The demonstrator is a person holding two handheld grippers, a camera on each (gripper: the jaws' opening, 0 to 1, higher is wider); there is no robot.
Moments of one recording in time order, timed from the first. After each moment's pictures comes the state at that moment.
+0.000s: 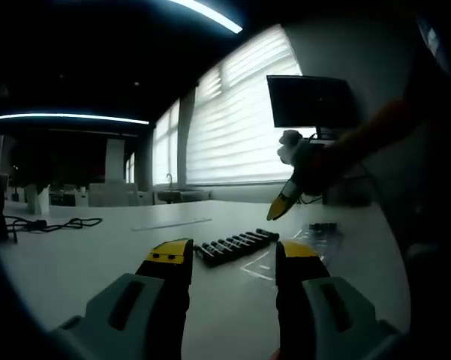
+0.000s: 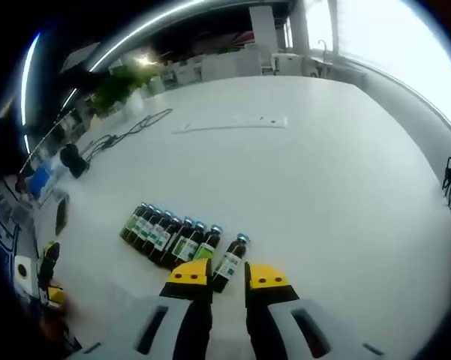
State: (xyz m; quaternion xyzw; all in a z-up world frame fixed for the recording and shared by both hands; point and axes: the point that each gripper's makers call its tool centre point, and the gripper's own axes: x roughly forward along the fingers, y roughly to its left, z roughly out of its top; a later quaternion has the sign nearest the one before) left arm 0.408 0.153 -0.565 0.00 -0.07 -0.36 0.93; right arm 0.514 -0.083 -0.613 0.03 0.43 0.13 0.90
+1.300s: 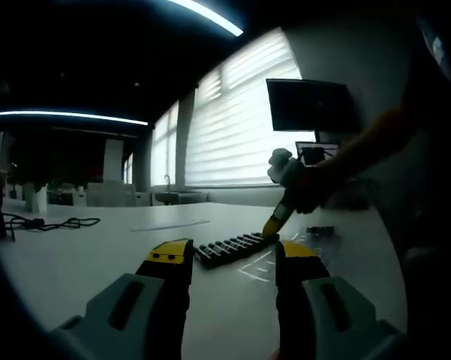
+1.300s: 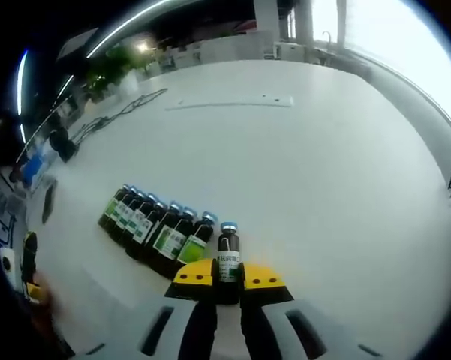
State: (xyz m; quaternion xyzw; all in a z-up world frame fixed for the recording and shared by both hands) left arm 0.405 0.151 -0.562 0.00 -0.07 -0.36 0.93; right arm 0.515 -0.077 -0.653 0.00 0.46 0.12 0.88
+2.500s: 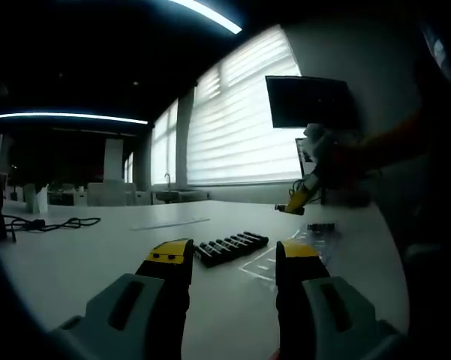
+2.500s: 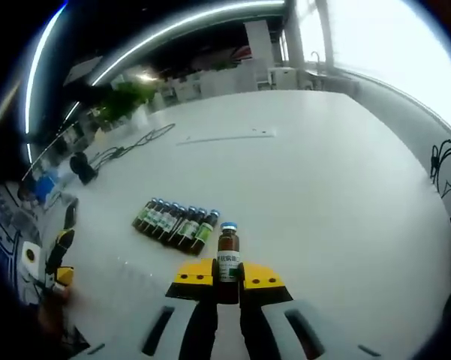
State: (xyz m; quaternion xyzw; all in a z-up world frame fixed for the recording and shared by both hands) left arm 0.407 0.151 -0.565 0.00 -0.06 -0.36 0.93; right arm 0.462 -0.107 -0.594 0.04 0.38 0.12 0.91
